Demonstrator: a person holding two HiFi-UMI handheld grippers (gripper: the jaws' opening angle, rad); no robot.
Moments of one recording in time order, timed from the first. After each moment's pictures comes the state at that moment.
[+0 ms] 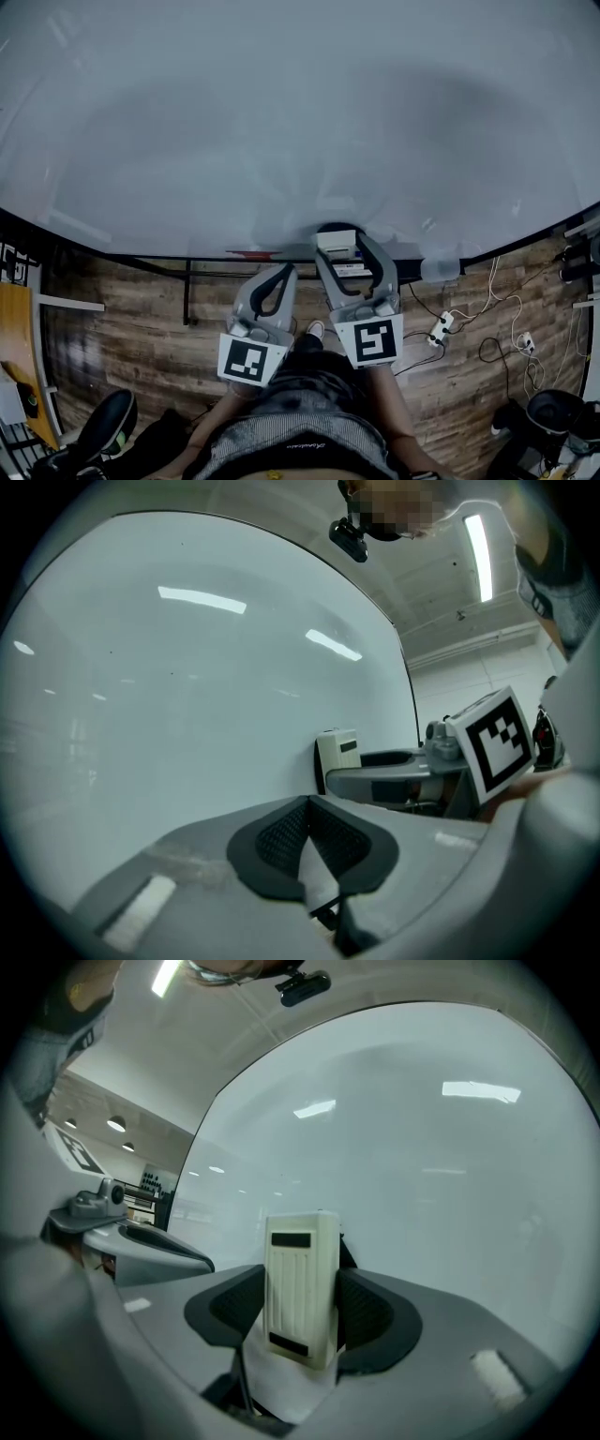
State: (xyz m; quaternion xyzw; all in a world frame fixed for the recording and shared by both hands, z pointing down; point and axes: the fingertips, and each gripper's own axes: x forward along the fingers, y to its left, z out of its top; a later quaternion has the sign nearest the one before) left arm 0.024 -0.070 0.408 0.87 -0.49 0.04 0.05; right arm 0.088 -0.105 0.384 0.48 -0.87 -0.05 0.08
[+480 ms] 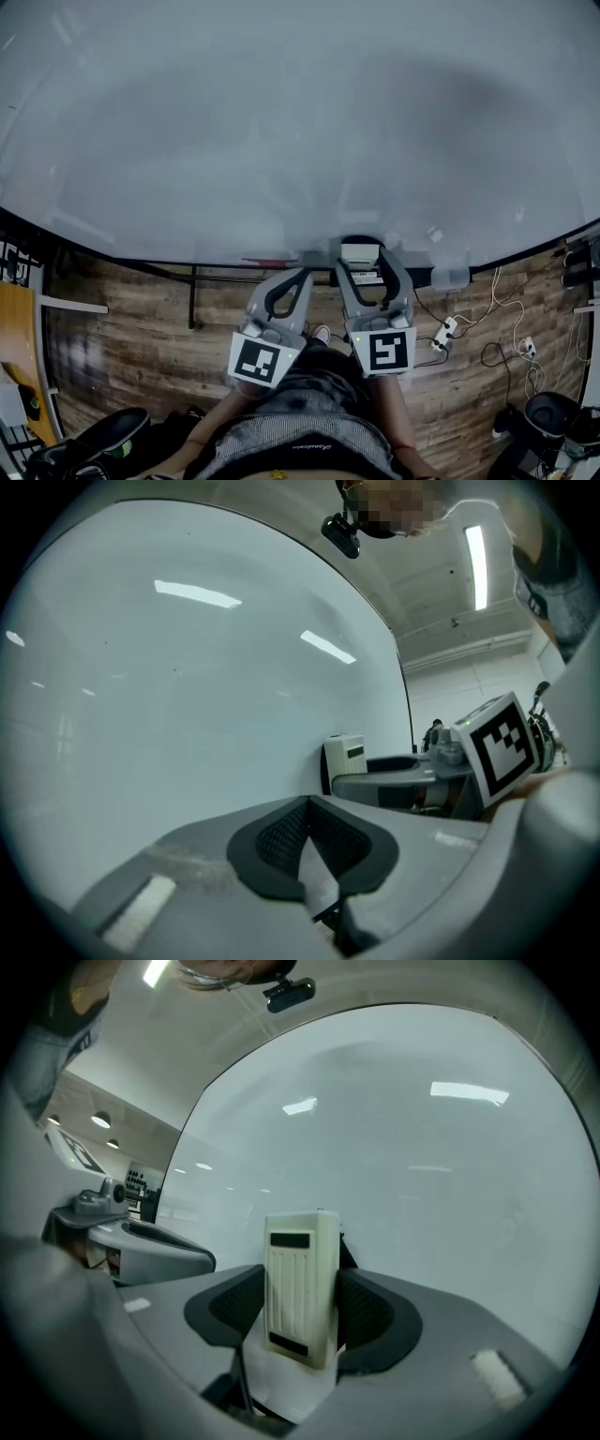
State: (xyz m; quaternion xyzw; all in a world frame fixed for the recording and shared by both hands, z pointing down) left arm 0.014 -0.078 0.399 0.88 -0.47 0.03 0.04; right arm 0.086 -0.106 0.382 0.52 -0.85 -0.04 0.08
